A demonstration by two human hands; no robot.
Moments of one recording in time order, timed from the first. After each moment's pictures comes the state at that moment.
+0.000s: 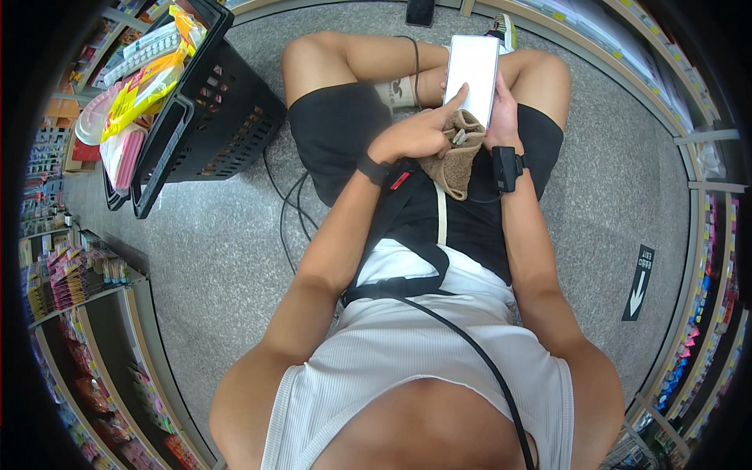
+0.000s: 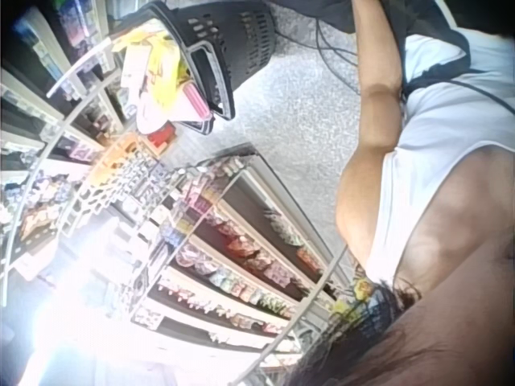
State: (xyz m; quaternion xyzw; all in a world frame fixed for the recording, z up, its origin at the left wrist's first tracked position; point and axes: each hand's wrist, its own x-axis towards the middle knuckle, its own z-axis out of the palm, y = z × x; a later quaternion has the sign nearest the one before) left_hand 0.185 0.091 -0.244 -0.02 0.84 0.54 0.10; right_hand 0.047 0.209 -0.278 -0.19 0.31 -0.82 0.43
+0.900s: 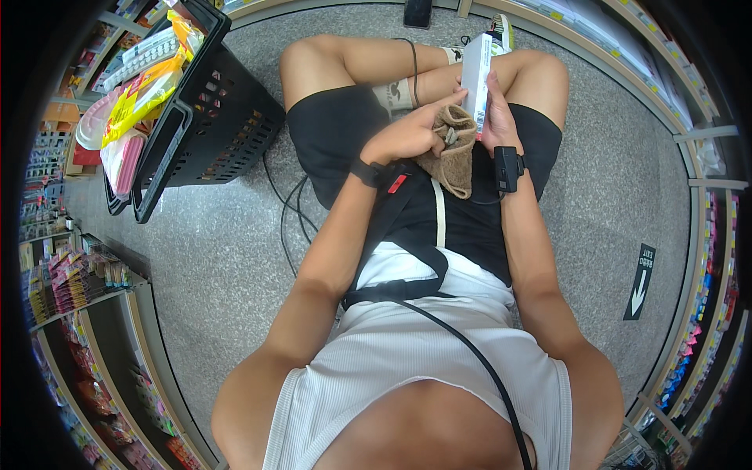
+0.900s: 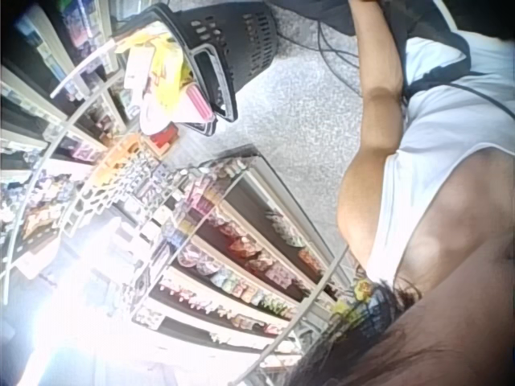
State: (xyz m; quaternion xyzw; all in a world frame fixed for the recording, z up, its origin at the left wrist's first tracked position) left_hand 0.189 0.084 -0.251 0.02 0.74 0.67 0.05; right_hand 0.043 0.211 -0.289 -0.11 0.38 -0.83 0.39
